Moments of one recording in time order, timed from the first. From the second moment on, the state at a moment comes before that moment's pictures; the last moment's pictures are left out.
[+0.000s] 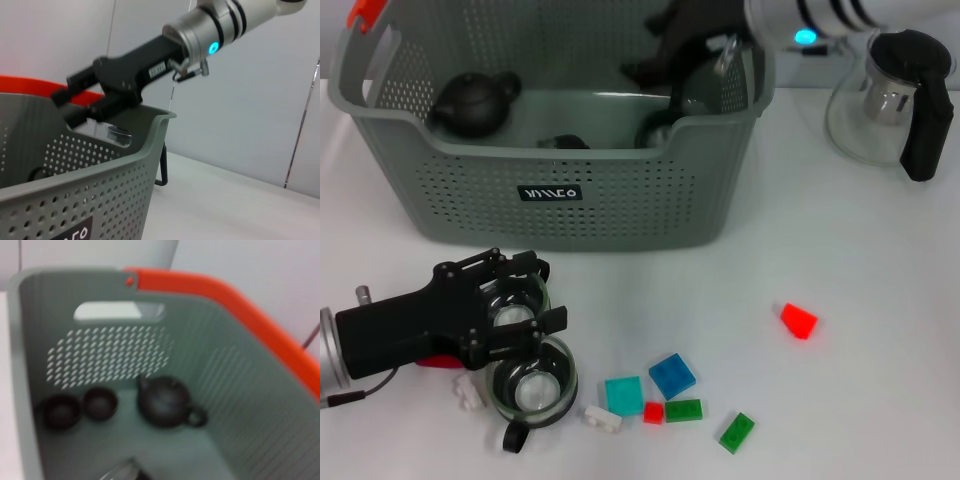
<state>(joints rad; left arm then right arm) -0.38 -2.12 0.37 0.59 2.12 1.74 -1.07 1.04 2.10 -1.25 -0.82 -2.30 -0.90 1.95</state>
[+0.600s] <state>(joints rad) -0.38 -2.12 0.37 0.60 2.12 1.74 -1.07 0.71 2.10 -1.26 -1.26 -1.95 -1.10 1.87</state>
